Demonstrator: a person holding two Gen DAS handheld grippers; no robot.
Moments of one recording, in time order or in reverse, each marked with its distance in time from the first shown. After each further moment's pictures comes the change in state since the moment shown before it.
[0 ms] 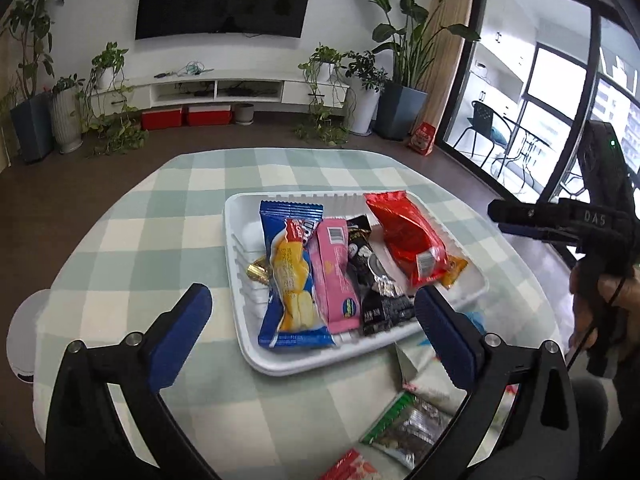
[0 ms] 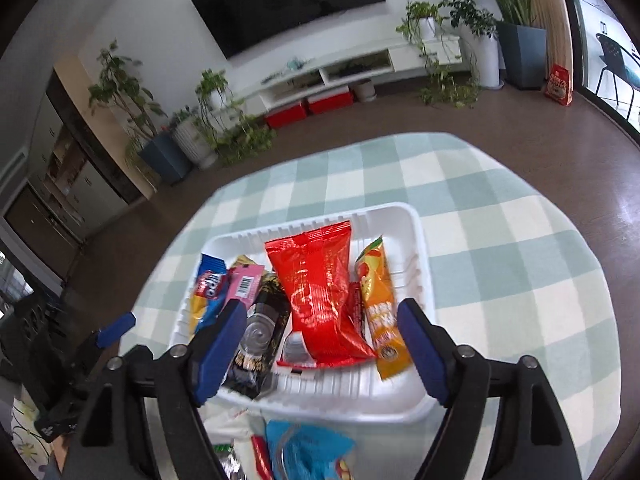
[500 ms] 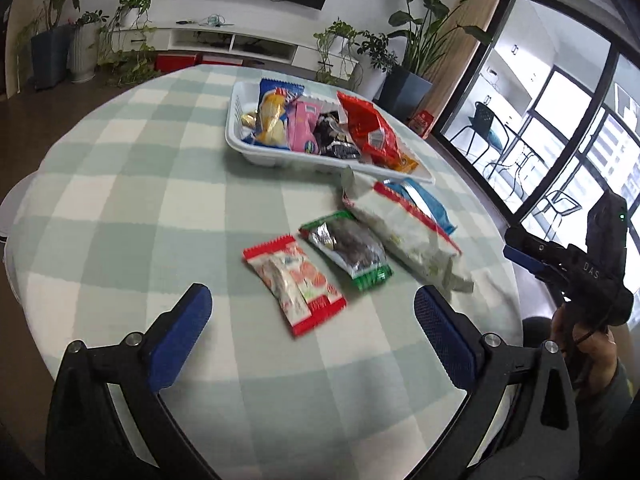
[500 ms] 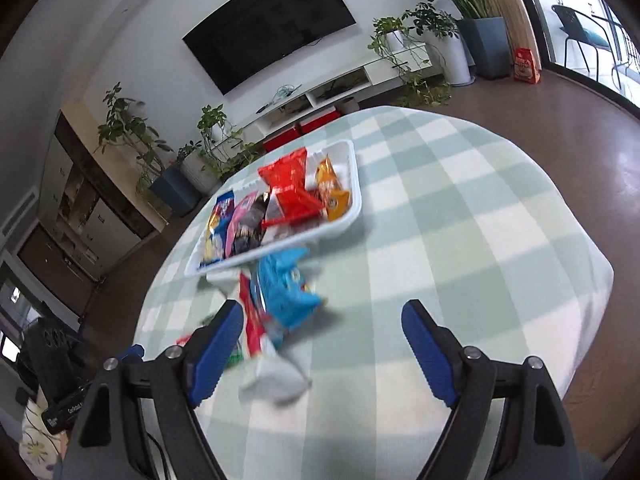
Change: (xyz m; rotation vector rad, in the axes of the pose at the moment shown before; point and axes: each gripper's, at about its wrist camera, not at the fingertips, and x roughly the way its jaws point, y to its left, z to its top) left arm -0.081 -0.037 -0.139 -0.185 0.119 -0.063; right arm -0.085 -0.030 -0.149 0.055 -0.077 0.007
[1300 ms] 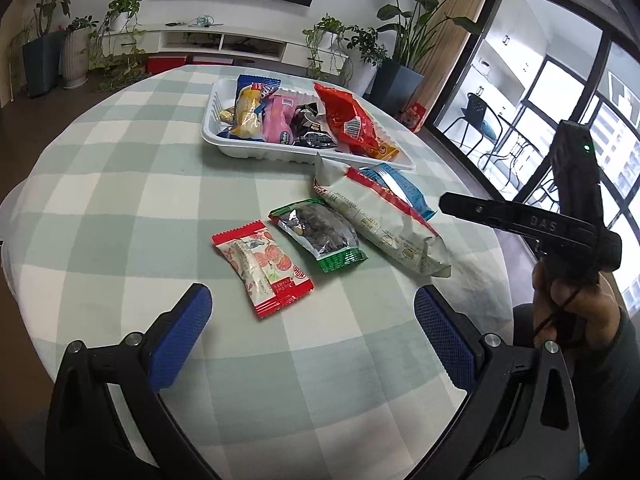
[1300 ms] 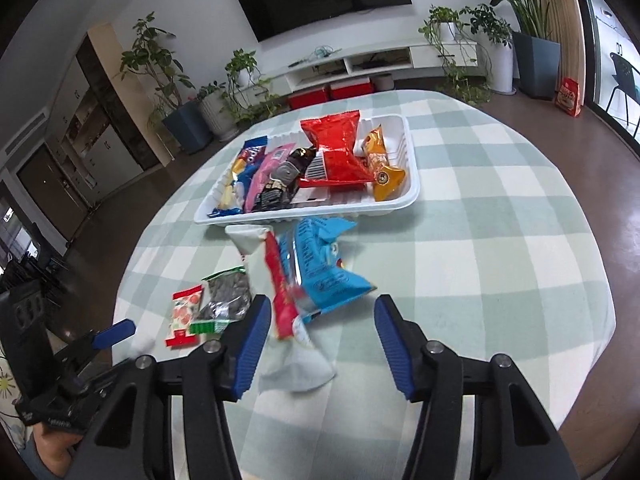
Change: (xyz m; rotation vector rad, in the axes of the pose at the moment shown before) left arm -0.004 -0.021 -0.003 0.030 0.007 -0.017; right arm 0.044 0.032 0.019 -0.177 0.152 -0.003
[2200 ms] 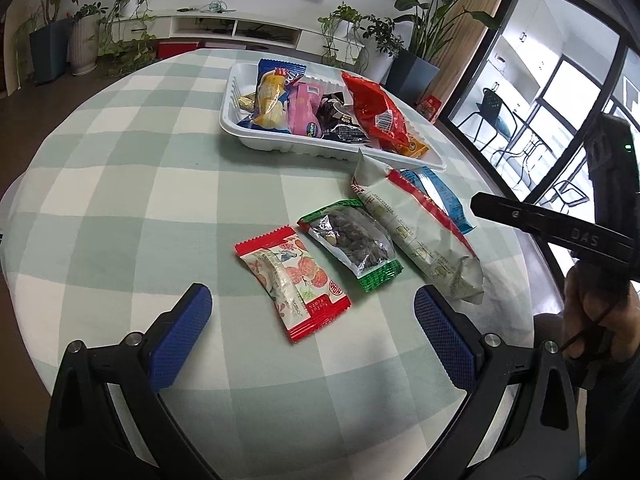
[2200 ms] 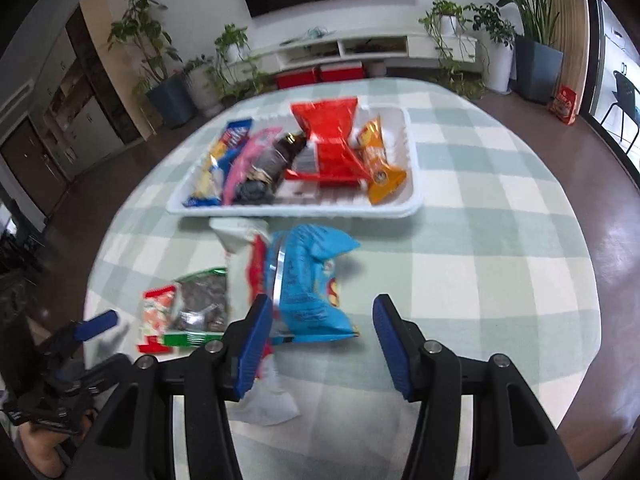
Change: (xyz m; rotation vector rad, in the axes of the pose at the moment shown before) left arm 0.025 0.024 0.015 -0.028 0.052 0.039; right arm 0.004 0.022 0.009 -0.080 0.034 -0.054
